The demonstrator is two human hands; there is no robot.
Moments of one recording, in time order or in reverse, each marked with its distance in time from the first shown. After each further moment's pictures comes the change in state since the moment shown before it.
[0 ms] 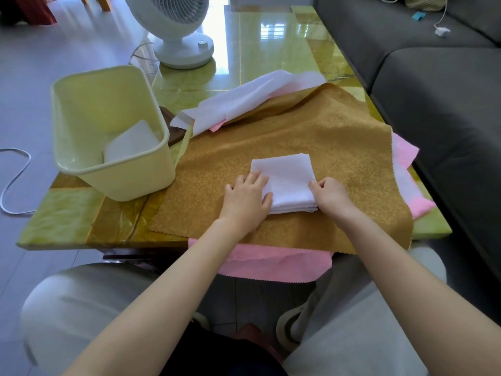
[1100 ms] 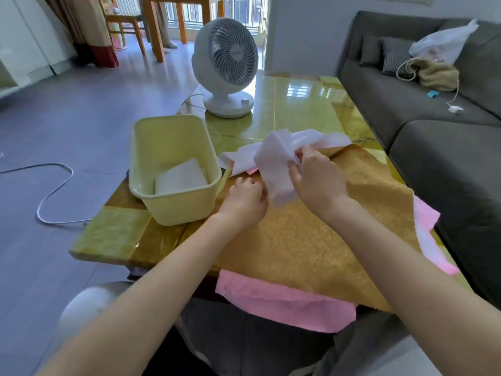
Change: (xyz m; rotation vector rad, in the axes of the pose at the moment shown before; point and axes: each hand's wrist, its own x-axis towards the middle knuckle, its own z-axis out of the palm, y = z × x) left_hand 0.008 -0.047 -0.094 -0.052 0.106 -0.059; right_hand -0.032 -0.150 -0.011 -0.374 0.339 -0.678
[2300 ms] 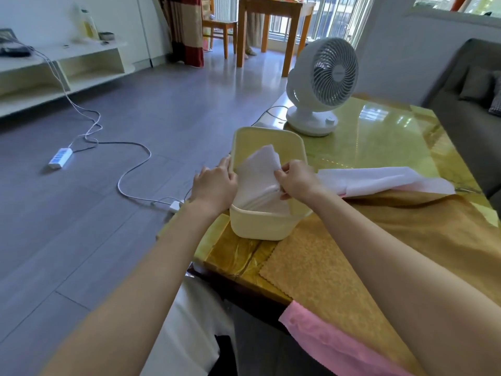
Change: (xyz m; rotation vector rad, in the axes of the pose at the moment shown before) left_hand -0.041 -0.174 -0.084 -0.105 0.274 -0.556; right_hand 0.077 -0.156 0.106 0.304 -0.484 0.031
